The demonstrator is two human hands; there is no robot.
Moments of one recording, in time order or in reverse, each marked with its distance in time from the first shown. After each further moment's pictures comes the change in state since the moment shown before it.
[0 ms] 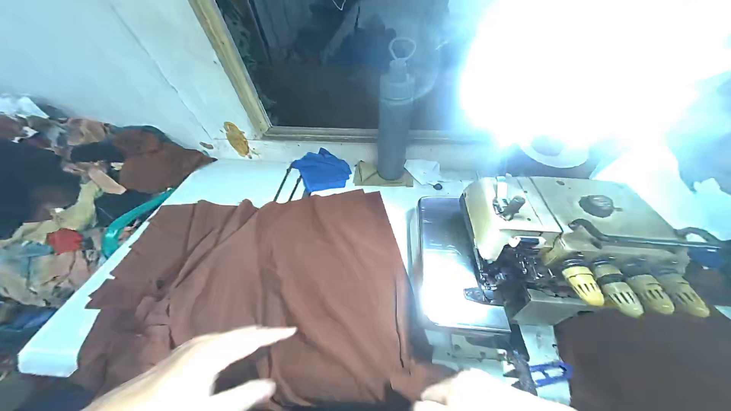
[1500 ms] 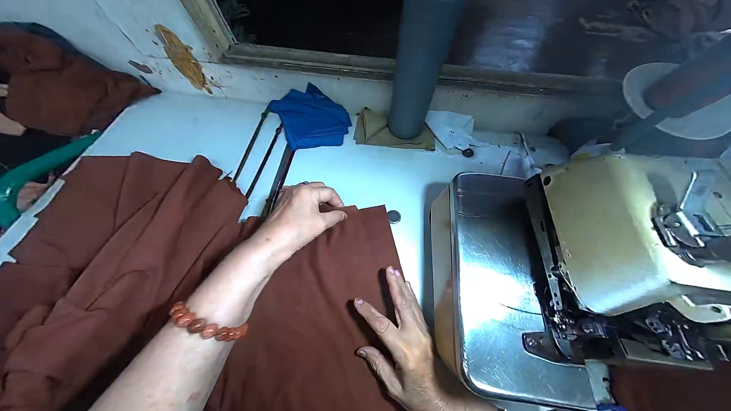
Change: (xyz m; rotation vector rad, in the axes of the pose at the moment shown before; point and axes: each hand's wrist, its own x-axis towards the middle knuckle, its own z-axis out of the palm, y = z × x) left_hand 0.226 -0.064 0.010 -0.073 0.498 0.008; right_hand 0.108 0.103 0.106 -0.070 0.877 0.202
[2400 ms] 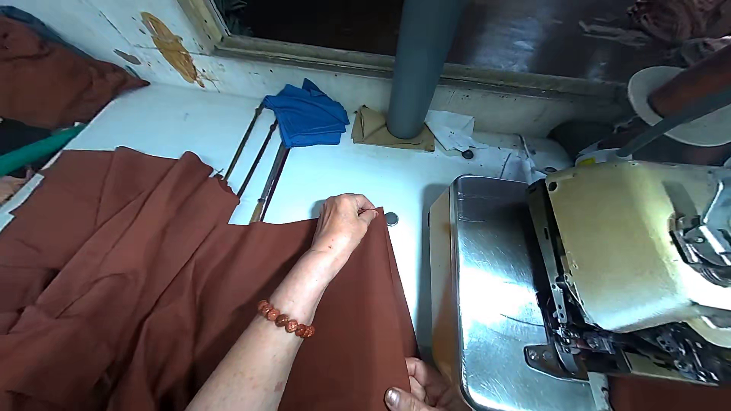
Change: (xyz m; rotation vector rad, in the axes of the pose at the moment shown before) left_hand 0.019 0.038 0.059 -0.089 0.051 -0.257; right_hand -0.015 -0.056 -0.064 1.141 -0.075 1.135
